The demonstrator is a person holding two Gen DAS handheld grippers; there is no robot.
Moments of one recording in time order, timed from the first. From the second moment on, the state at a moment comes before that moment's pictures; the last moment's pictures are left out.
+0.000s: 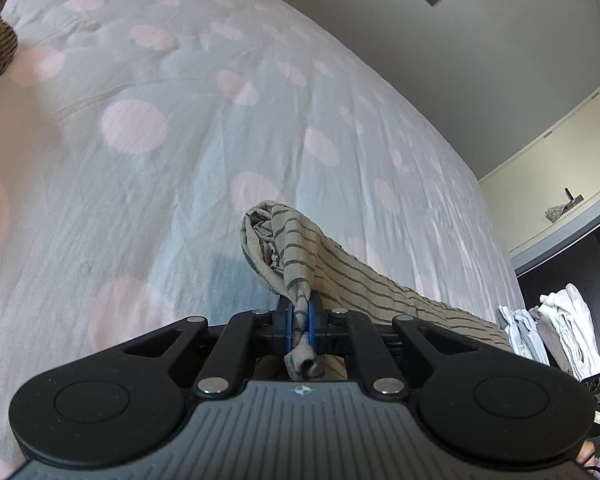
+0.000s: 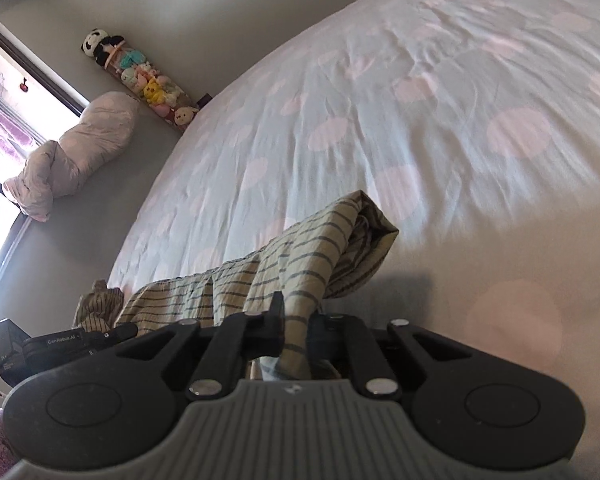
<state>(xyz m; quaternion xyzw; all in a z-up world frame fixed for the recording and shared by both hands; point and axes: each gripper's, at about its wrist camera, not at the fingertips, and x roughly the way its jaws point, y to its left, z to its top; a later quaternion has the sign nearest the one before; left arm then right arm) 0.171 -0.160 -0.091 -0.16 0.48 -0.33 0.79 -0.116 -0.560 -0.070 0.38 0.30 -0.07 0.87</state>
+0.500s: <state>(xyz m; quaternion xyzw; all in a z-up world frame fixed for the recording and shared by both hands) 0.165 -0.326 0.060 -0.09 0.41 -0.50 0.76 -0.245 -0.604 0.059 0.40 0.14 -0.19 0.89</state>
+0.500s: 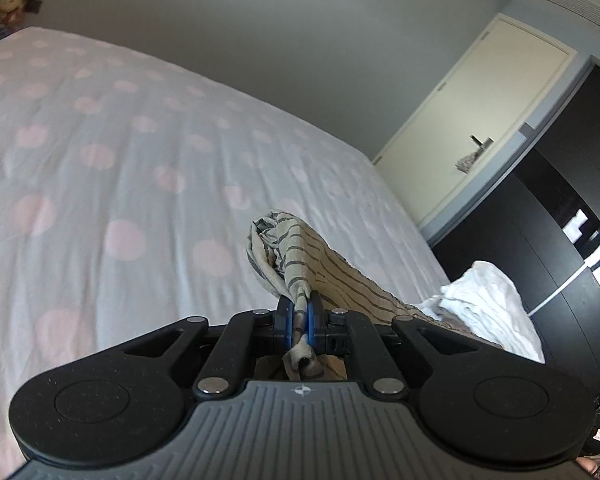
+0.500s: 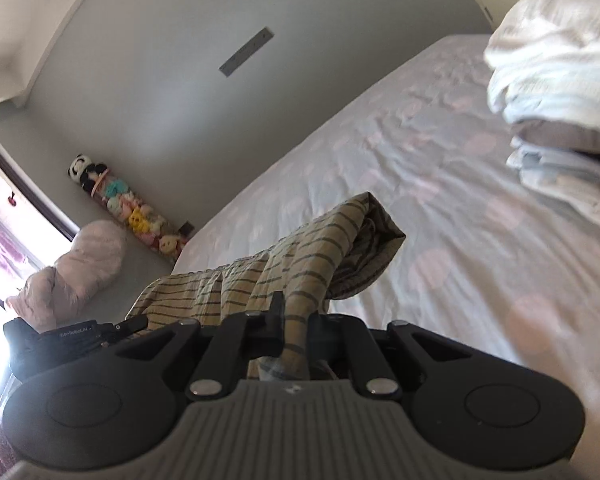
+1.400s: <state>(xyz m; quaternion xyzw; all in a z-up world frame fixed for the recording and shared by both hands) -0.032 -0.809 0.151 0.11 0.29 -0.75 0.58 -0.446 -0.744 0.136 0.34 -0.07 -0.49 0.80</state>
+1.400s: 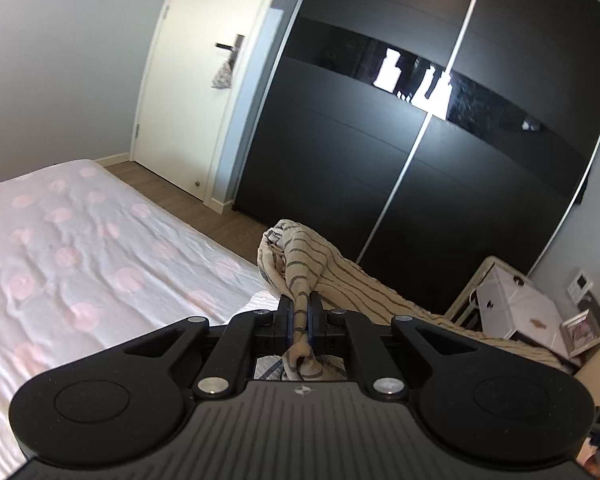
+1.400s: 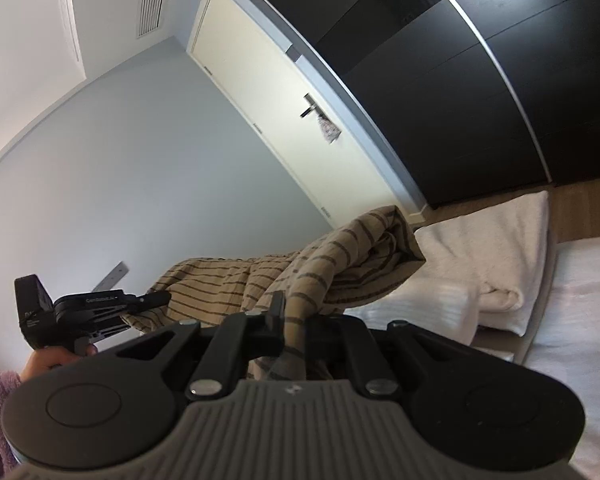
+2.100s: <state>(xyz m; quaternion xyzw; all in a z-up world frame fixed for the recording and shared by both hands) -0.019 -0.890 0.028 0.16 0.34 -0.72 0.58 -0.450 -0.806 0.027 0.40 -0.02 -0.52 0.75</state>
